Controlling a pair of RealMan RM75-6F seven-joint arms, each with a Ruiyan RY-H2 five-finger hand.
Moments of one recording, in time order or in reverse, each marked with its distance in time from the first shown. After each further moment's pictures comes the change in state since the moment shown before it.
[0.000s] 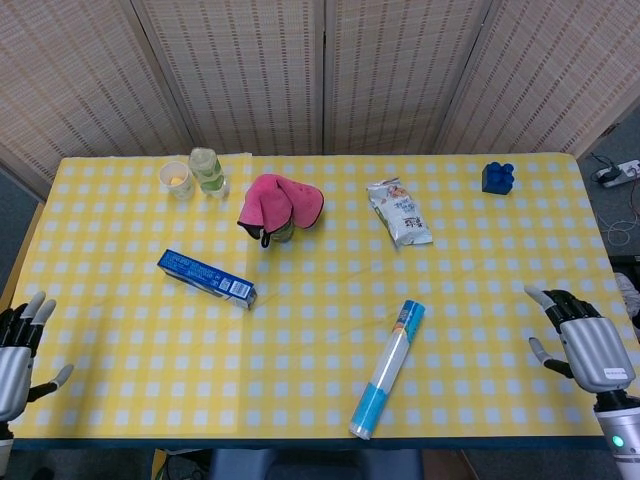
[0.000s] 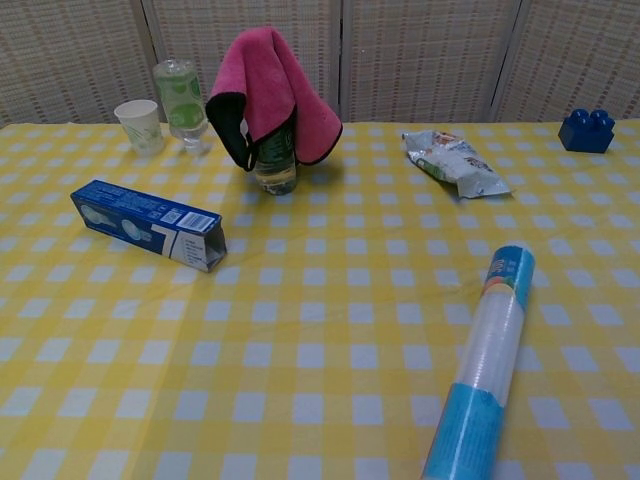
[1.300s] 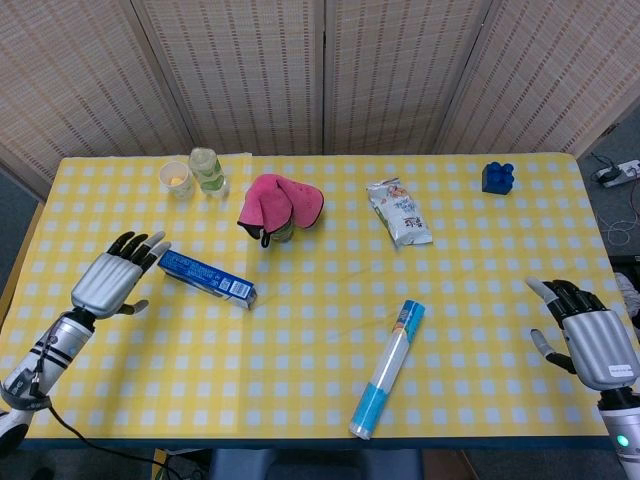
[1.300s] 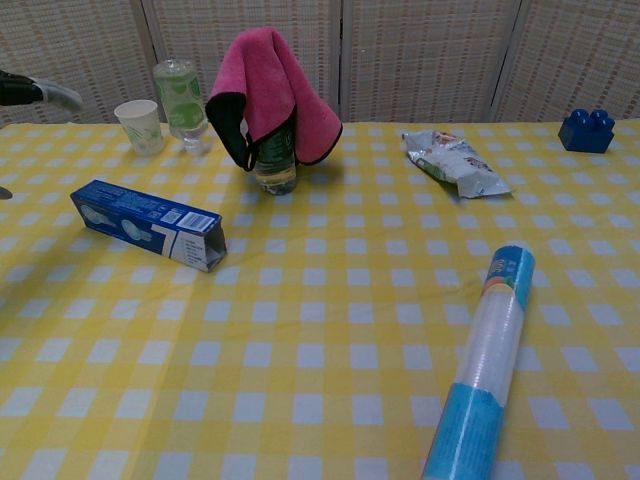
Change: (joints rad) left arm -0.517 0.023 -0.111 0.139 -0.001 -0.618 0.011; right arm 0.003 0.041 0.017 -0.045 -0.024 0.054 -0.034
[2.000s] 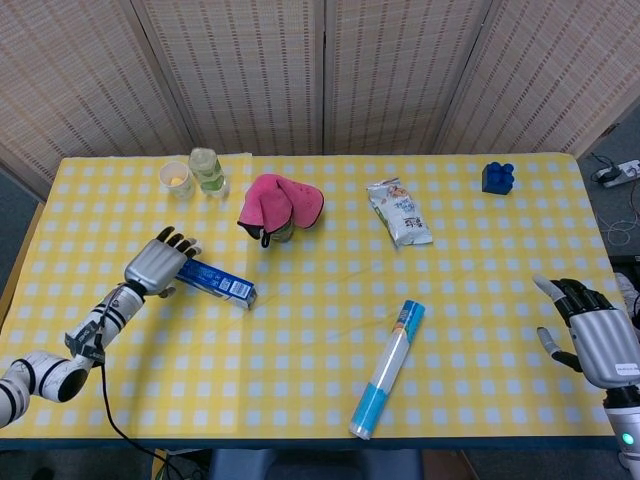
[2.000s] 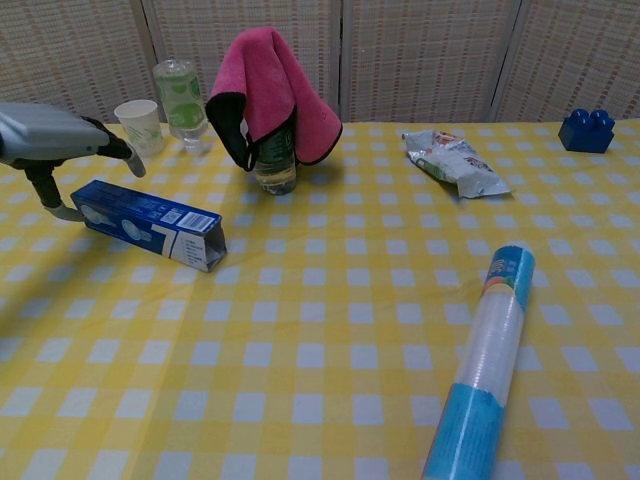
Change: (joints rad) left arm -0.233 -0.189 0.013 0.199 -0.241 -0.299 0.229; right arm -0.001 -0.005 0.003 0.026 0.020 -0.005 0.026
